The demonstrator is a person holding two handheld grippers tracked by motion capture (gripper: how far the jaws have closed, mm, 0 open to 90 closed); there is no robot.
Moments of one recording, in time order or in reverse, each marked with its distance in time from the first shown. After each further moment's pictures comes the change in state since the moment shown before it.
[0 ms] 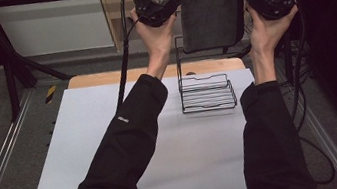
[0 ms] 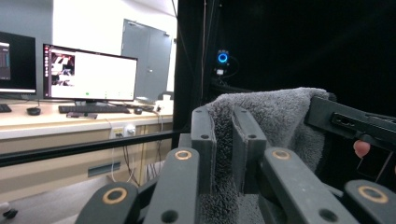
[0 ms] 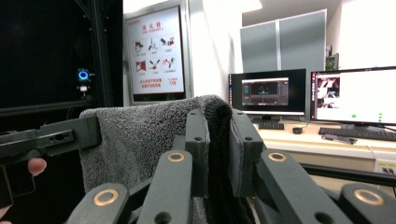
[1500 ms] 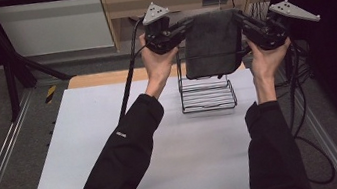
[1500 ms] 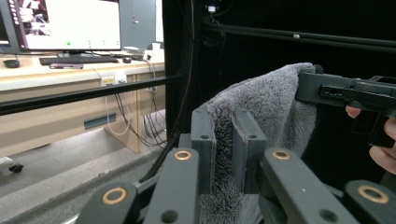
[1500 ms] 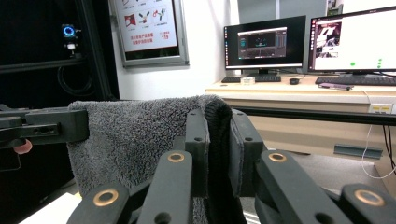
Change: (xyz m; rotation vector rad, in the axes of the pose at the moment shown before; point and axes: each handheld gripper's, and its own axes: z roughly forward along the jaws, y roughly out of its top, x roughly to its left) left arm 0.003 -0.066 -0.004 0.220 -0.058 0.053; right arm -0.018 -0.071 -0.021 0.168 -0.014 0.039
